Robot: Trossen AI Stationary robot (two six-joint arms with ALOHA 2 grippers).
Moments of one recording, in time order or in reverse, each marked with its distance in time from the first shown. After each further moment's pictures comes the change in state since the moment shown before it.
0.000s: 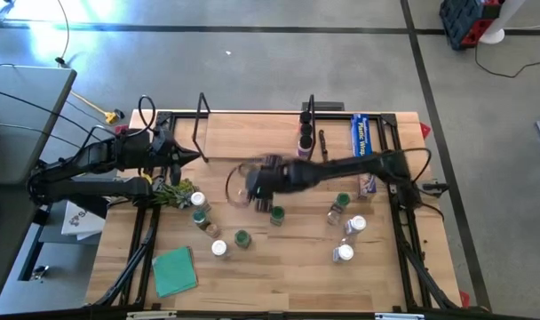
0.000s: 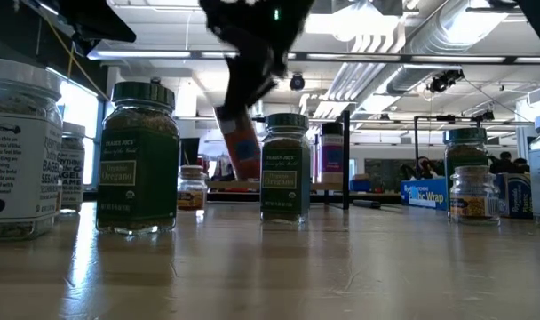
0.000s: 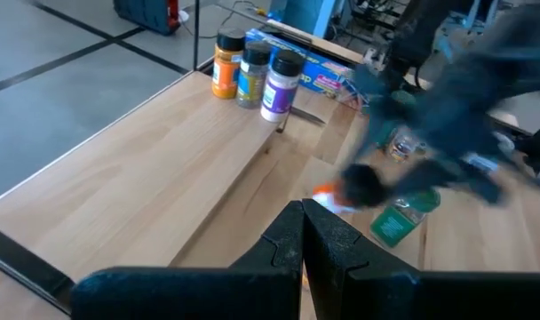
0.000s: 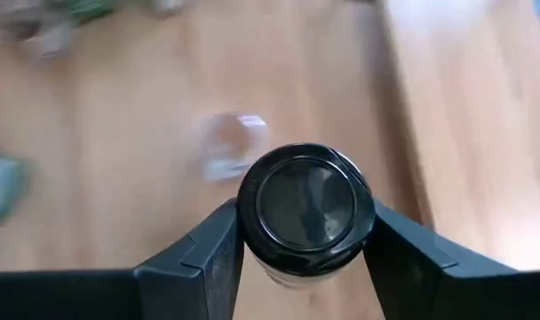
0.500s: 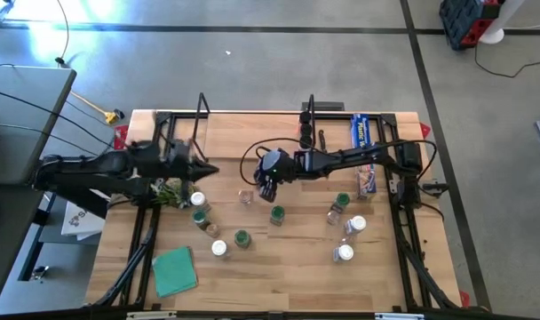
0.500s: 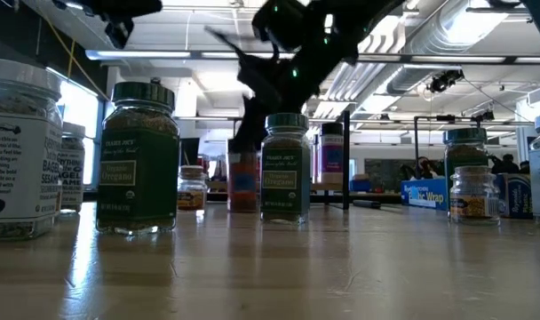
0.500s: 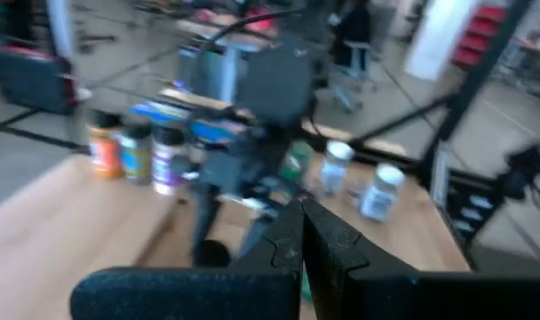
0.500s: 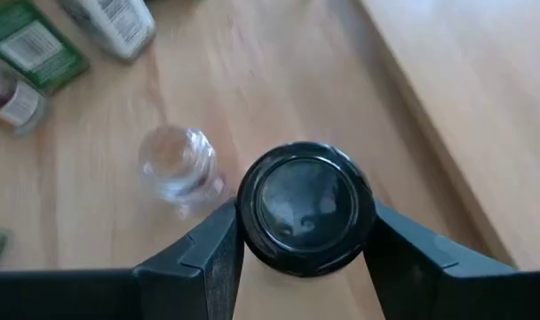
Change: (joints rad) left arm -0.188 0.080 -0.179 0.512 0.070 0.066; right arm -0.130 -0.110 -0.430 0.511 -0.234 0.115
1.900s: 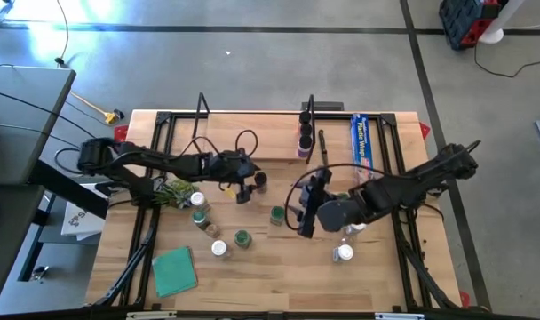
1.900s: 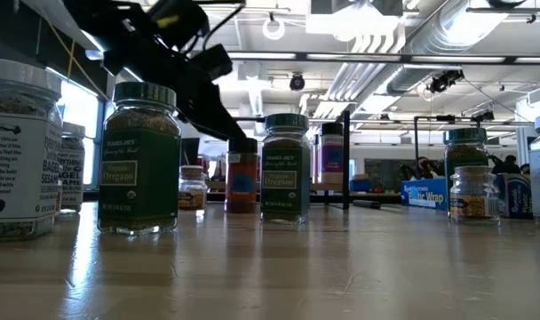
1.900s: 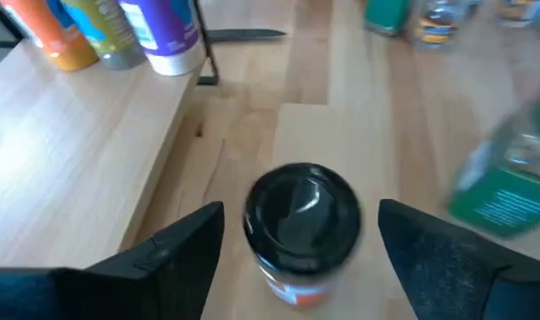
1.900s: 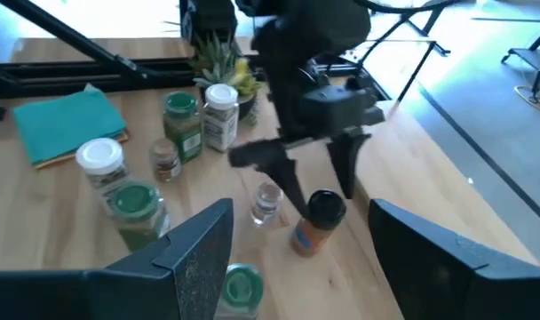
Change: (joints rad) left arm 0.098 0.869 0.112 0.313 -0.034 0.258; right arm 0.501 -0.424 0.077 -0.376 0.599 0.129
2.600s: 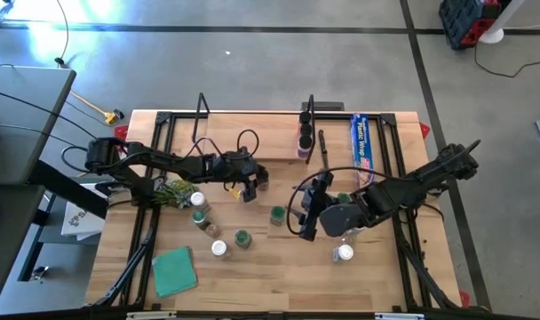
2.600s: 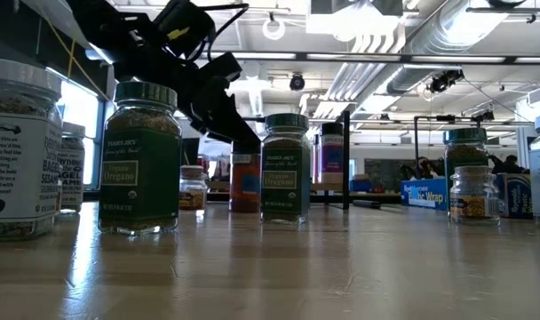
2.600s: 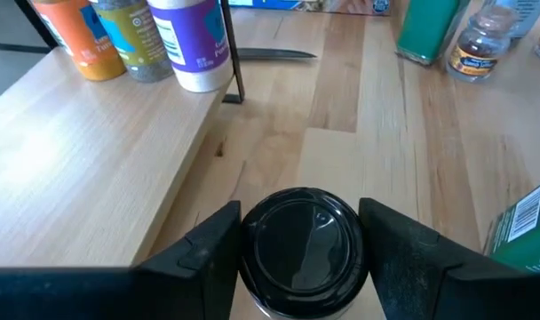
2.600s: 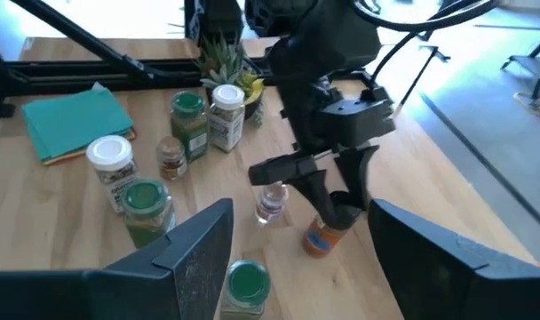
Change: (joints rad) left arm 0.000 0.072 -0.001 0.135 -0.051 -0.052; right arm 0.034 -0.005 0.000 -0.007 0.036 -0.001
